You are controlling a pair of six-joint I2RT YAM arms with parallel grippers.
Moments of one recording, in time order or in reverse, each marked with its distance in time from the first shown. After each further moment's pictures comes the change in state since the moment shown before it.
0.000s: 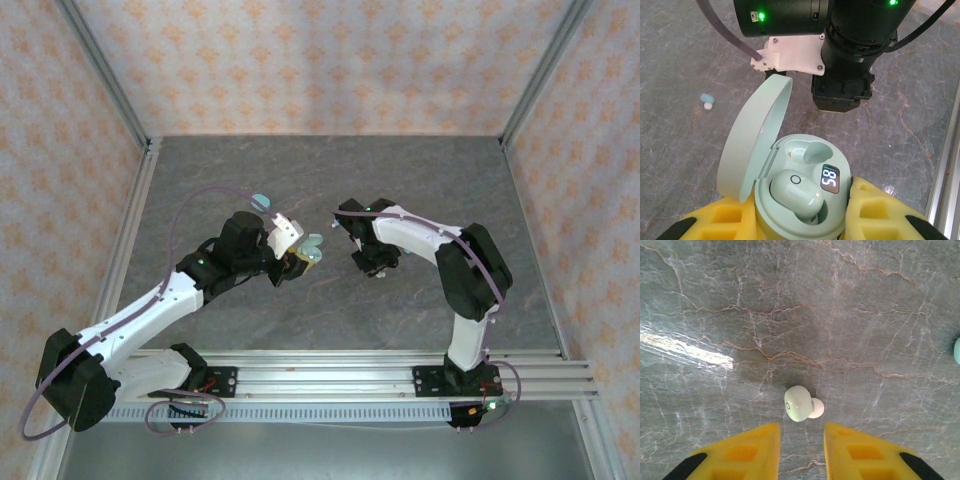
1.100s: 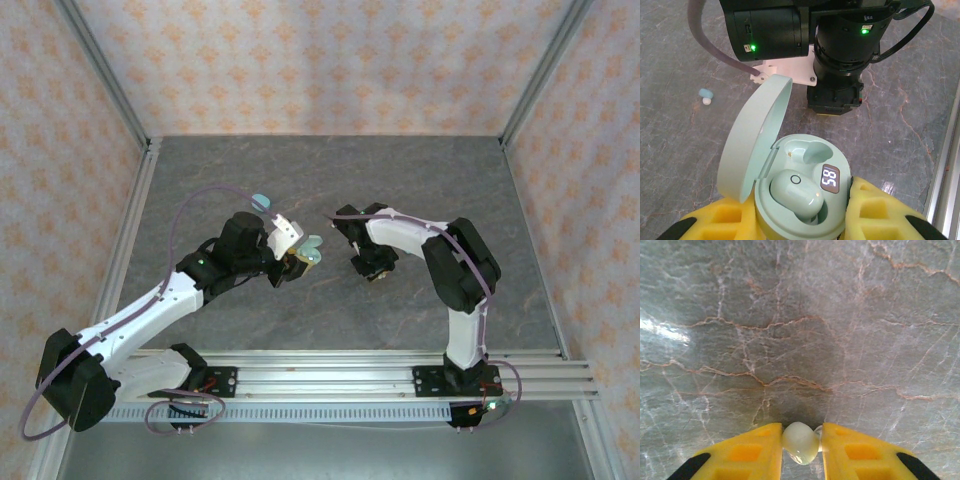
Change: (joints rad) left arm 0.000 0.000 0.000 -0.018 0.000 0.003; right arm 0.000 0.080 -0.007 0.027 0.010 -0.004
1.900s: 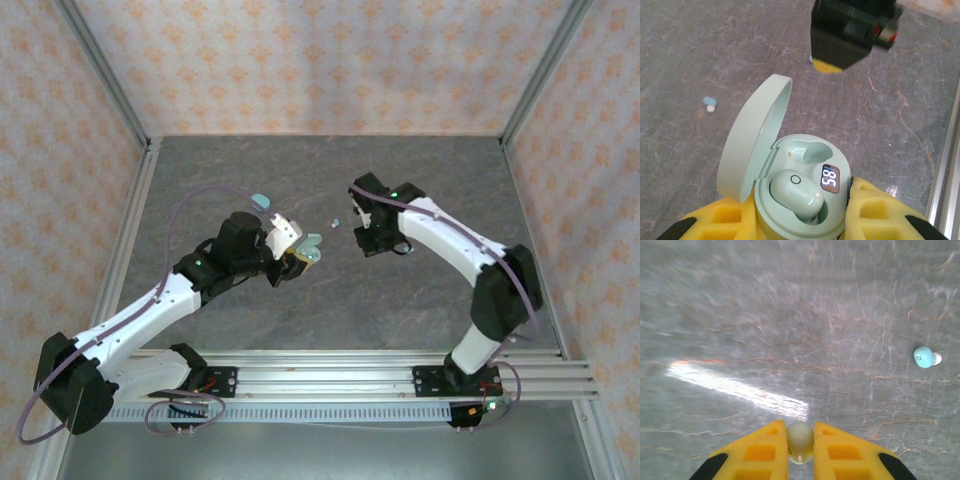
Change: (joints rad) left arm 0.000 -0.021 0.007 0.002 -0.002 0.020; right arm -0.047 -0.311 0.108 -0.047 -0.152 0.082
